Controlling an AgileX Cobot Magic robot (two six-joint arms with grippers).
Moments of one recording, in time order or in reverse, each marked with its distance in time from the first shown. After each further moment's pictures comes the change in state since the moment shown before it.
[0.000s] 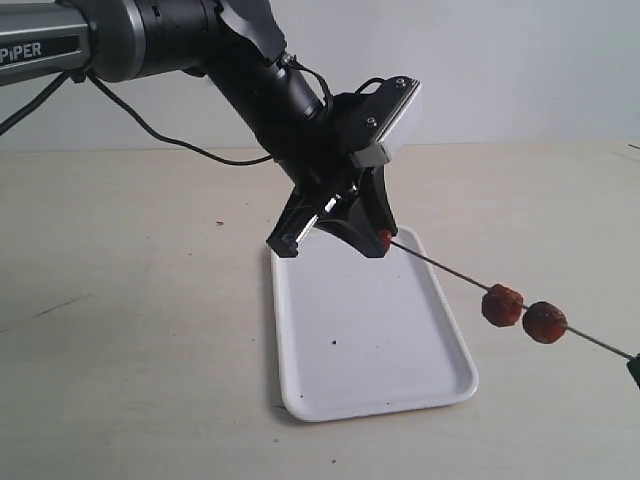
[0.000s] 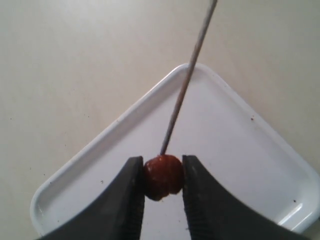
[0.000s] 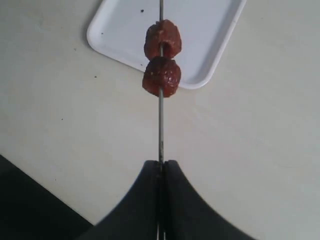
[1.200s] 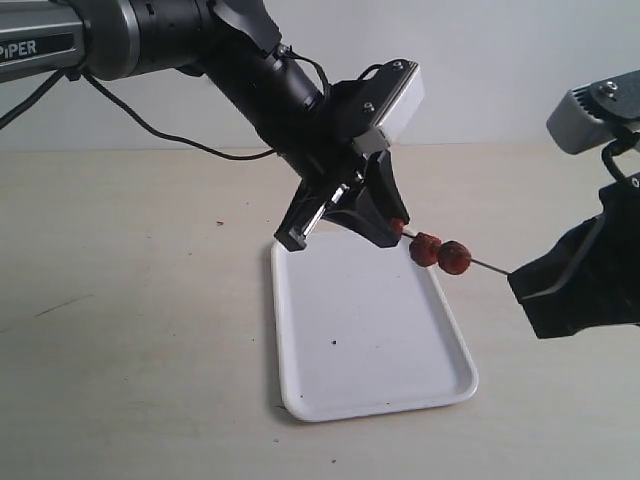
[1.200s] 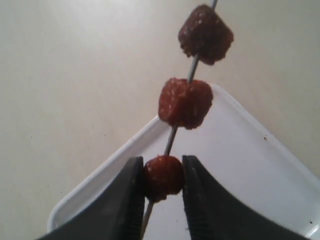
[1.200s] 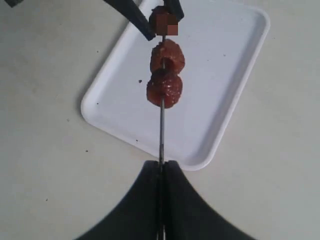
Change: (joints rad) left arm 0.007 0.000 0.000 -0.092 -0.008 0.057; right arm 0.000 0.258 0.000 0.119 -0.364 -0.135
